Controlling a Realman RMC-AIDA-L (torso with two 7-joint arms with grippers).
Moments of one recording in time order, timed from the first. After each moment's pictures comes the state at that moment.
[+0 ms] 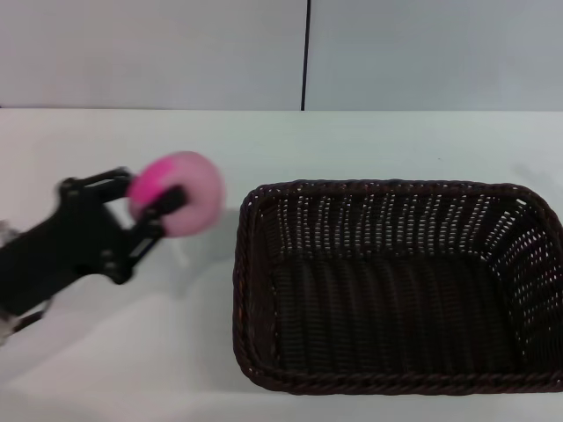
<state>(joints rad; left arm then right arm) -0.42 -2.07 -0.20 0.29 2.40 1.95 -0.65 0.21 2.08 -0.73 -0.46 -1.16 -1.82 1.14</state>
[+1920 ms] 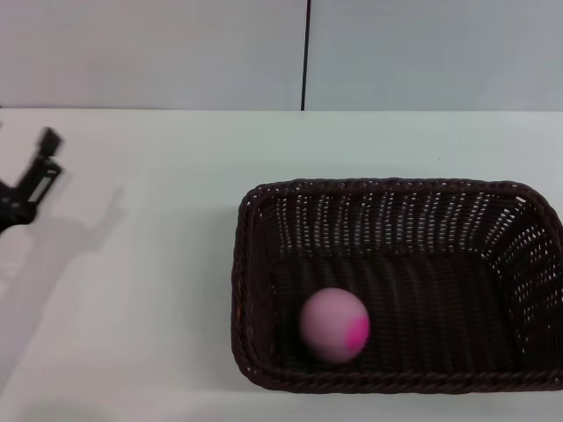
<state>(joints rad) -0.24 -2.06 -0.81 -0.01 2.48 1.67 -0.36 0.21 2.08 -0.26 -0.08 -1.13 -1.81 0.76</state>
